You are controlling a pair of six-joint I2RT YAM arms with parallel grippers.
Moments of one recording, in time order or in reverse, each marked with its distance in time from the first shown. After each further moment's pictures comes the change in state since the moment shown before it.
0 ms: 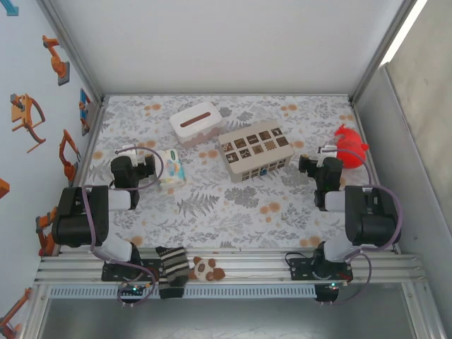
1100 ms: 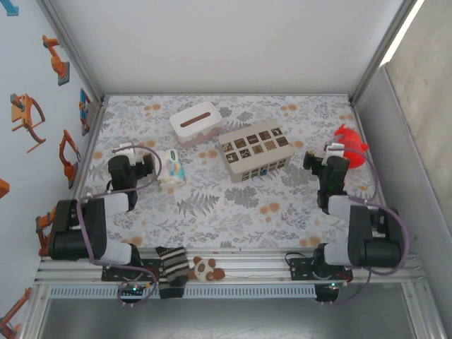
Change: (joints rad) left arm -0.004 -0.184 0.001 -0.146 -0.023 -0.010; right arm 0.000 -0.246 0.009 -0.203 0.069 0.041
